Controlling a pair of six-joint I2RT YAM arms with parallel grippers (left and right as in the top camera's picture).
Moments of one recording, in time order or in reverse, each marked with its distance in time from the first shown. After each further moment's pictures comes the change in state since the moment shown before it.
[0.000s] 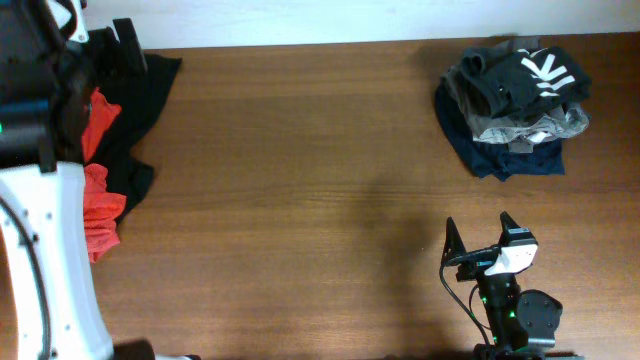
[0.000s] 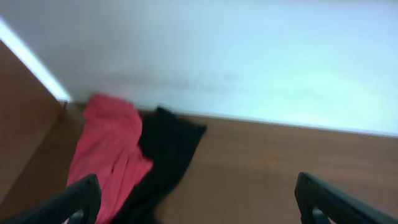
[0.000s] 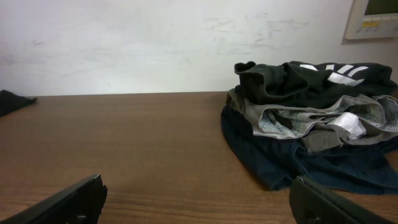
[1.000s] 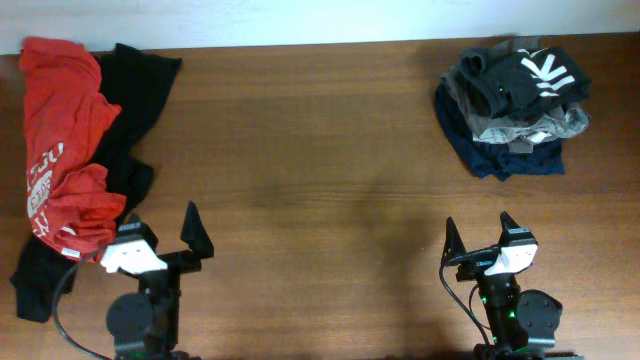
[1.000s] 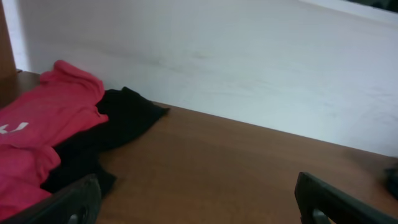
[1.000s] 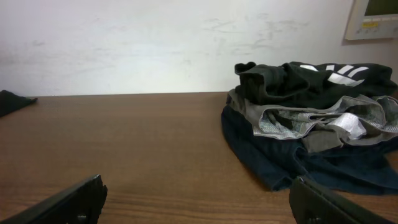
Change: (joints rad) left arm -0.029 -1.307 -1.788 0.917 0.063 -0.225; right arm 0.001 -0.001 0.000 0.000 0.000 0.000
